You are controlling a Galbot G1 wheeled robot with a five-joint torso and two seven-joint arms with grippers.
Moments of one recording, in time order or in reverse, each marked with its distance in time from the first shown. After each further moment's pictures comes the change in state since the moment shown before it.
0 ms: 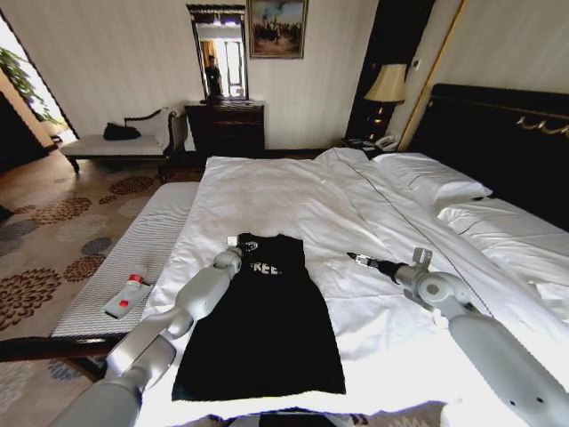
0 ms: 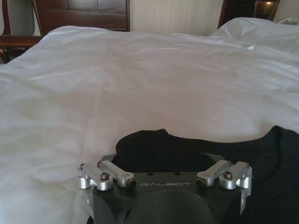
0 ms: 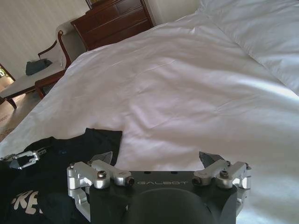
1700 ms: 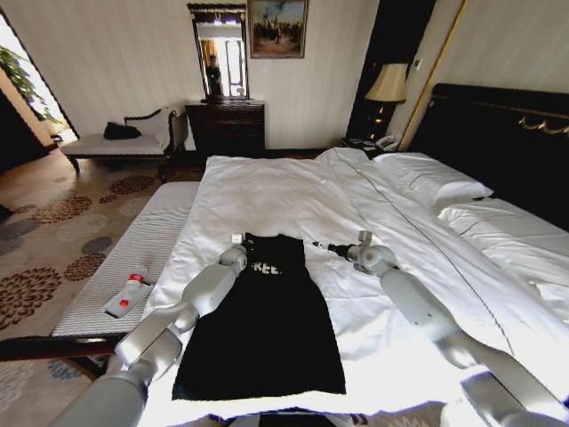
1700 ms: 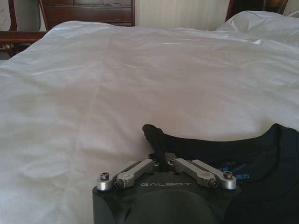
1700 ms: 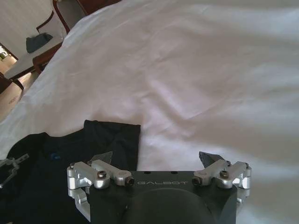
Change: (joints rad) left arm -0.023 -0.023 0.046 0.018 -0.039 0.007 -0.065; right arm 0.616 0.297 -0.527 -0.627 -0.061 0.009 -0.049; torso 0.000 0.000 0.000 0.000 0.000
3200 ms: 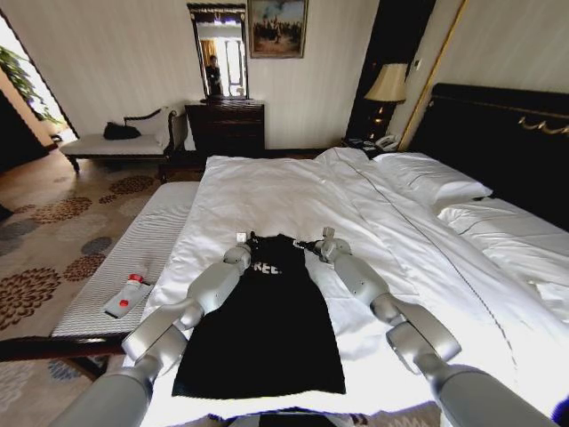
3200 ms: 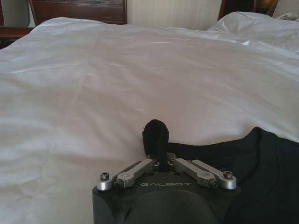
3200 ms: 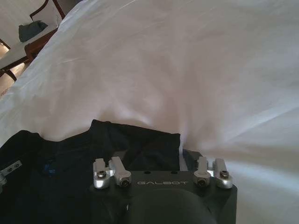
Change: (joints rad) left arm -0.024 -0.034 0.019 0.039 -0.018 -0.004 0.022; right arm 0.191 0.283 -0.042 -0.410 -0.202 0.072 -0.080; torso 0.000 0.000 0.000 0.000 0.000
